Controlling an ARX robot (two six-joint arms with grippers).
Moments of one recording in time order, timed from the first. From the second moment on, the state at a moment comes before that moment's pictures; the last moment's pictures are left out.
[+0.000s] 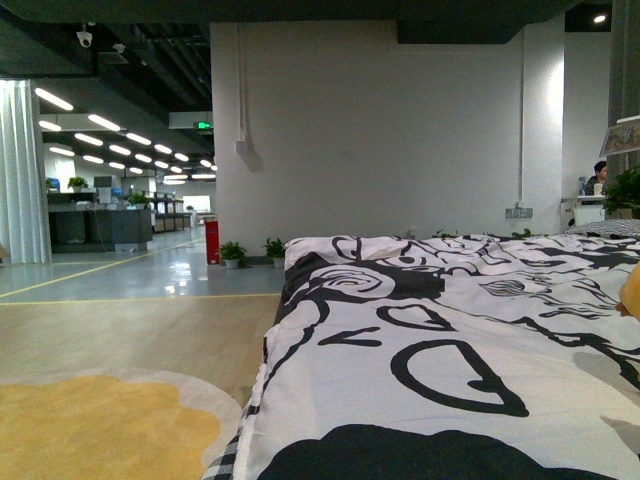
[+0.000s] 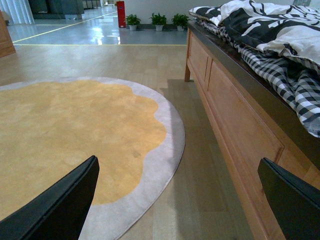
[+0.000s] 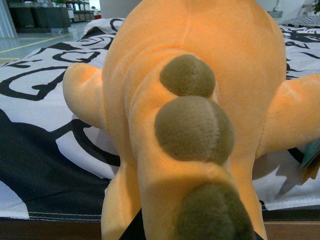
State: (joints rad) left arm 0.00 0.00 0.01 0.00 0.00 0.00; right arm 0.00 0.20 0.07 0.16 0.00 0.00
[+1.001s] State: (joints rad) left arm 0.00 0.00 0.01 0.00 0.00 0.00; right arm 0.00 0.00 0.02 0.01 0.00 0.00
